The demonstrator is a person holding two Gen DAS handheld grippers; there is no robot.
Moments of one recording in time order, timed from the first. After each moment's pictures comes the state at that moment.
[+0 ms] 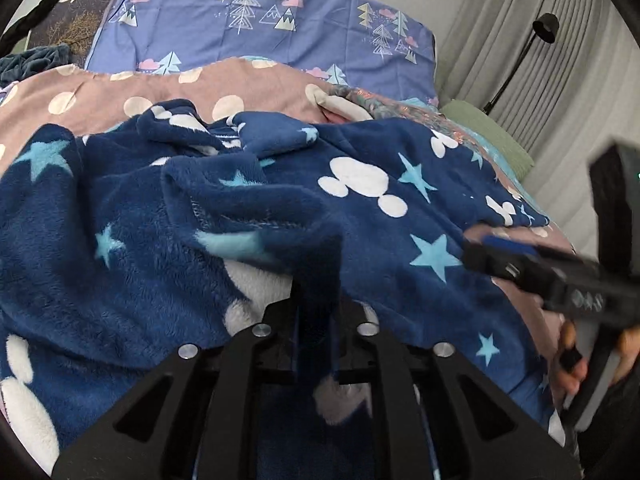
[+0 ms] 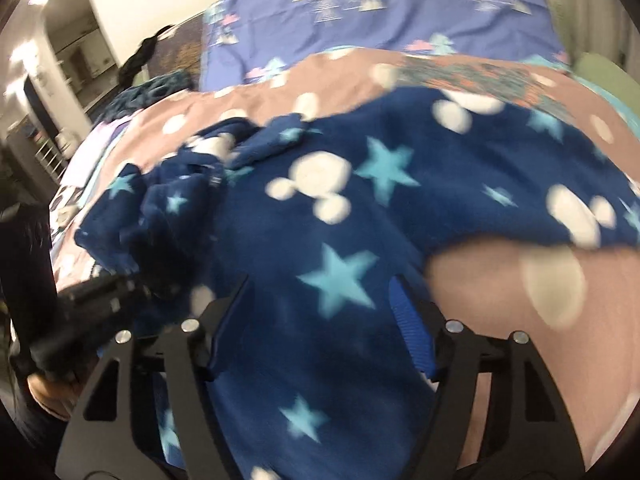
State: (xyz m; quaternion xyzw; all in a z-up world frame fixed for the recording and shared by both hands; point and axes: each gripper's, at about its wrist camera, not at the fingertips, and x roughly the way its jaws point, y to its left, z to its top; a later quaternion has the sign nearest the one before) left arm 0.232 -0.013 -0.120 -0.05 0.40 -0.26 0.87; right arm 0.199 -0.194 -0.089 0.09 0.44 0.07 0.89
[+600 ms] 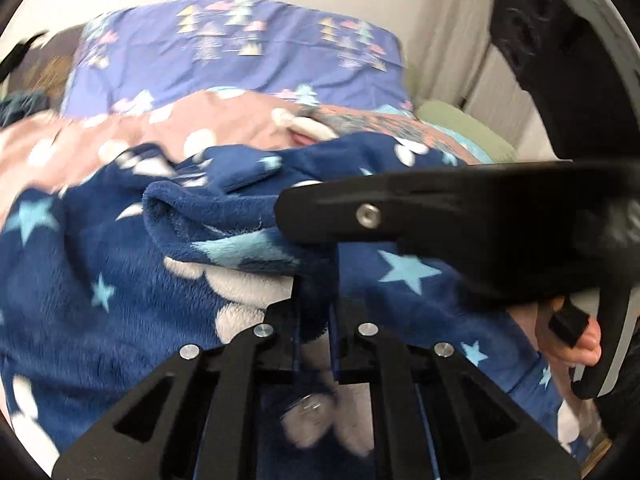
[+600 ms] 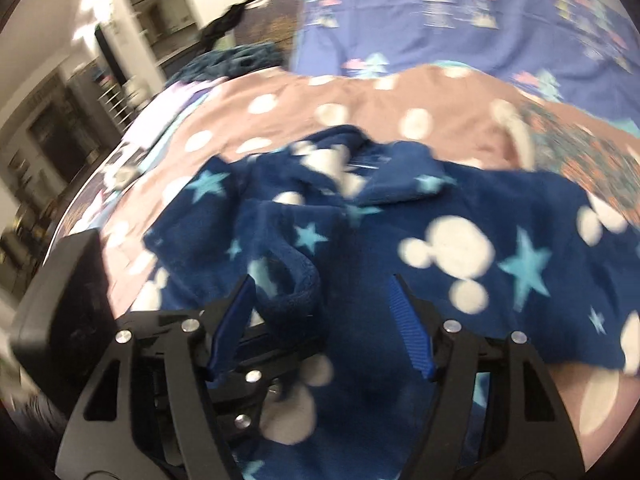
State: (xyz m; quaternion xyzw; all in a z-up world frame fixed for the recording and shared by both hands) left arm 0.225 -0.038 -0.109 0.00 0.36 -0.30 0.88; right arm 0.244 -0.132 -0.053 0.05 0.45 0.19 0.87
